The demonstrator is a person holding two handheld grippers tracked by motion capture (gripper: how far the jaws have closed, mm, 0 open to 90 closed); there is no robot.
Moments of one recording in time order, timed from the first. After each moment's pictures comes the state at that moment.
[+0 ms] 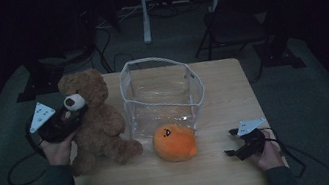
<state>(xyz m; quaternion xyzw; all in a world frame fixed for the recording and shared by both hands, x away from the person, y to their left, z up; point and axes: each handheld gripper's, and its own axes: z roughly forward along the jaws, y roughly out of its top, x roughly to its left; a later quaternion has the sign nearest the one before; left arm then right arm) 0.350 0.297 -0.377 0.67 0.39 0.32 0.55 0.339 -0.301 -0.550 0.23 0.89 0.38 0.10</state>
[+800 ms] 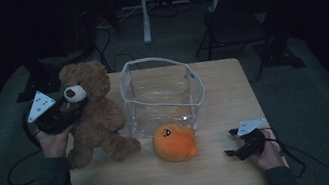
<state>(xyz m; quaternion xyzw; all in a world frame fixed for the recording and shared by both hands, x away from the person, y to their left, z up) 0.358 0.290 -0.344 0.69 0.35 0.32 0.54 0.339 -0.301 -0.550 0.23 0.89 0.38 0.10</state>
